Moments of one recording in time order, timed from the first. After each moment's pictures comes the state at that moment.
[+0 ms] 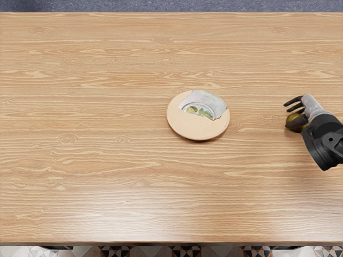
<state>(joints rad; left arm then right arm) 0.00 0.00 -0.12 0.00 -0.04 0.09 -0.02 0.79 -0.64 0.36 1.29 -0.98 -0.52 -0.61</state>
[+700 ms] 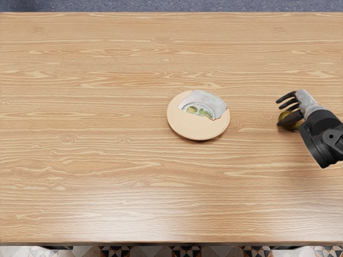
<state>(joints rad) 0.00 0.00 -0.12 0.00 -0.04 0.09 -0.02 0.81 -0.66 0.37 1.36 -0.97 -0.51 -0.61</state>
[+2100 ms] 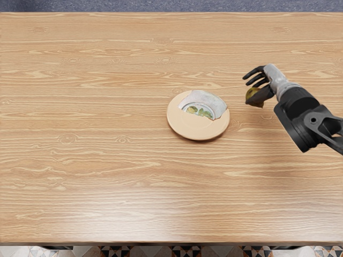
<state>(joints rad) 0.00 0.00 -0.12 0.00 -0.04 0.09 -0.02 0.94 -0.59 0.37 1.45 -0.97 -0.51 -0.61</state>
